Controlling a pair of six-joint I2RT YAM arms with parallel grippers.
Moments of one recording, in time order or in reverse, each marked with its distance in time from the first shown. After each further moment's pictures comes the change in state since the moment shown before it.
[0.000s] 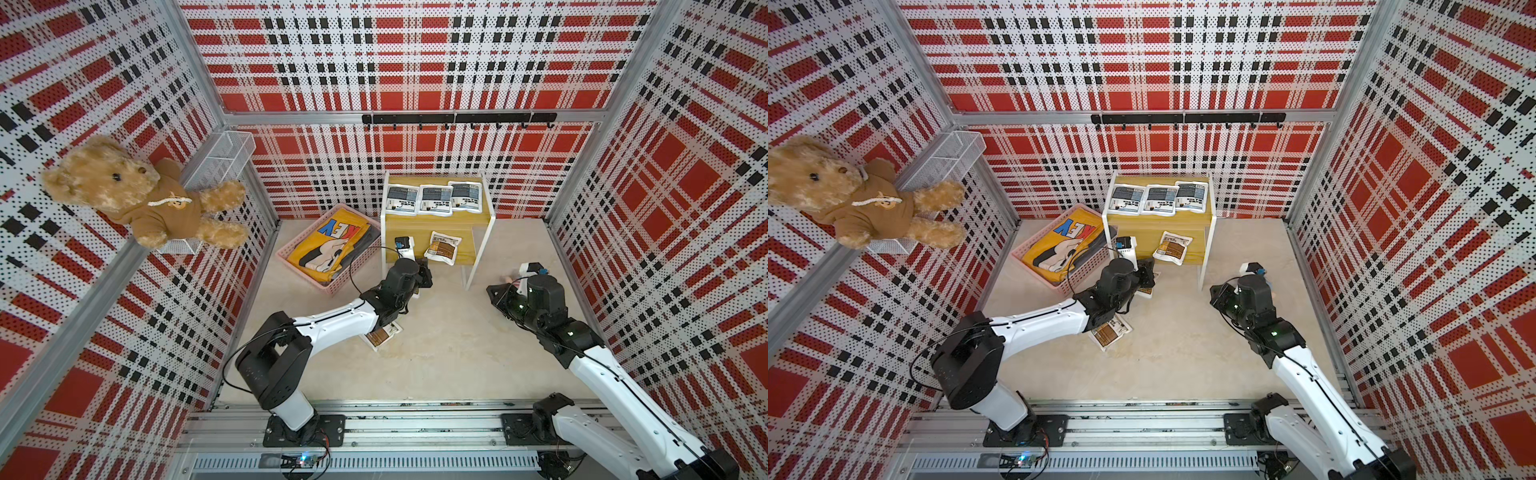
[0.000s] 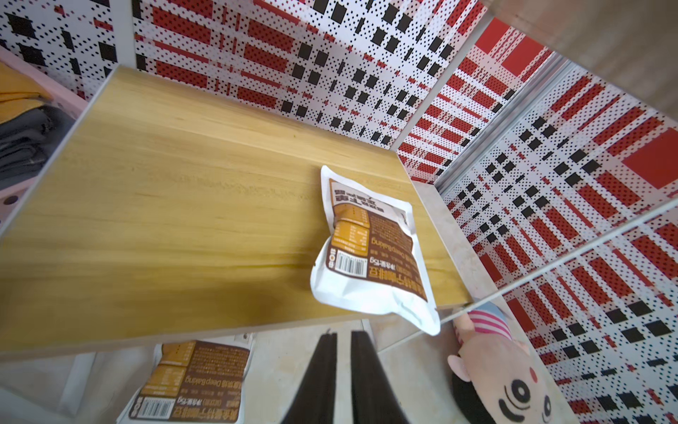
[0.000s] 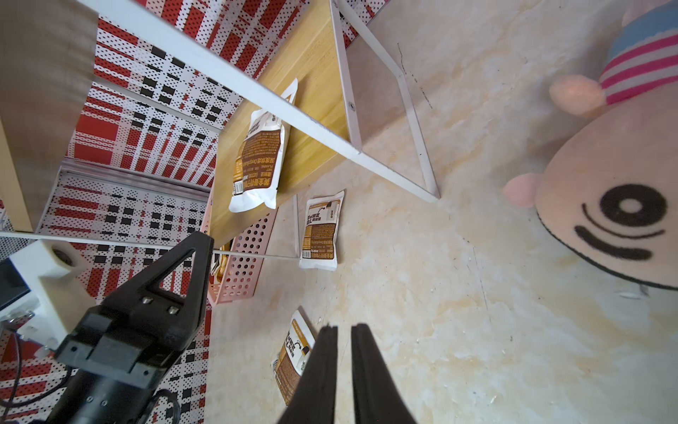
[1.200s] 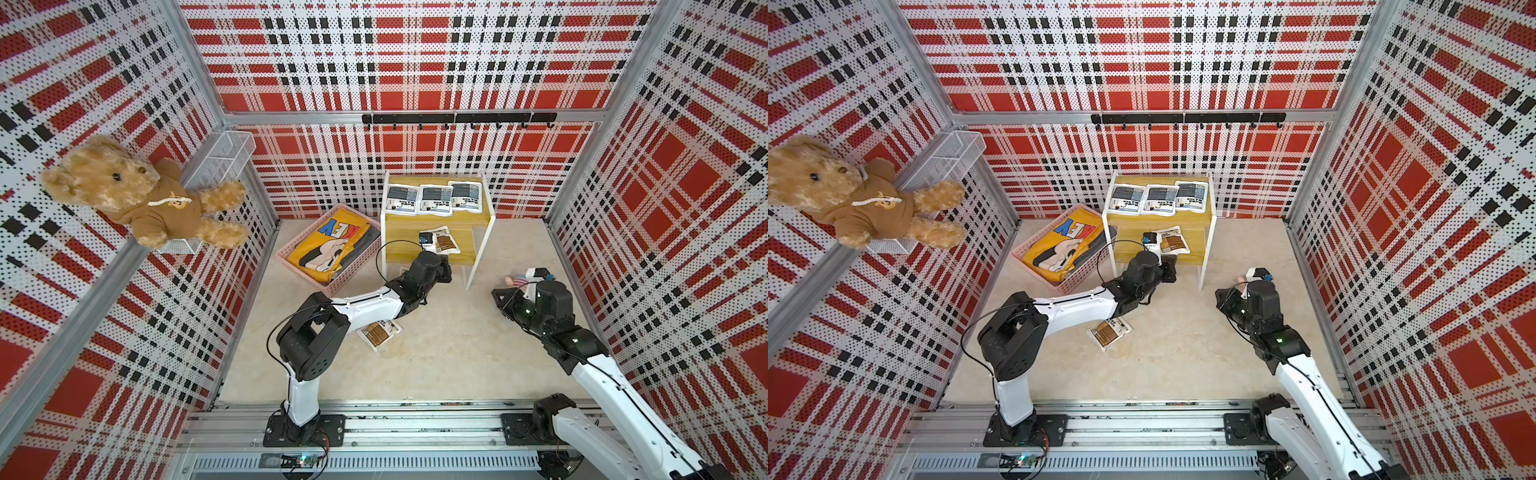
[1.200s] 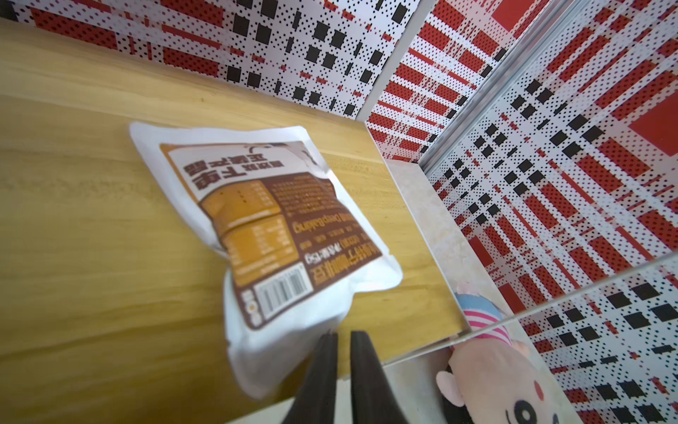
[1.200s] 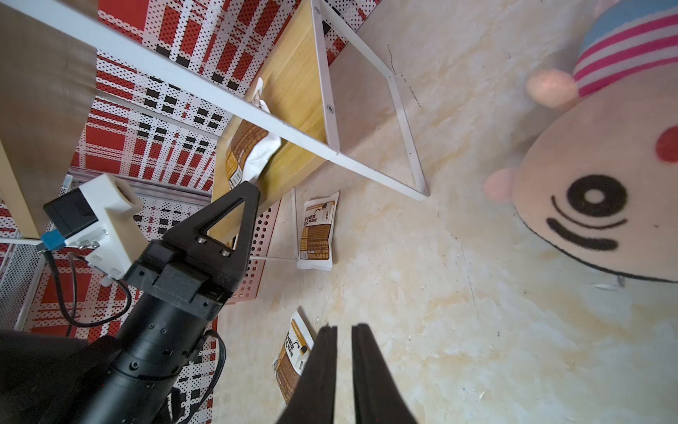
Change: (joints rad) left arm -0.027 0.240 0.219 0.002 0.070 0.006; right arm -0.079 -0.061 -0.069 0.019 -0.076 -0.002
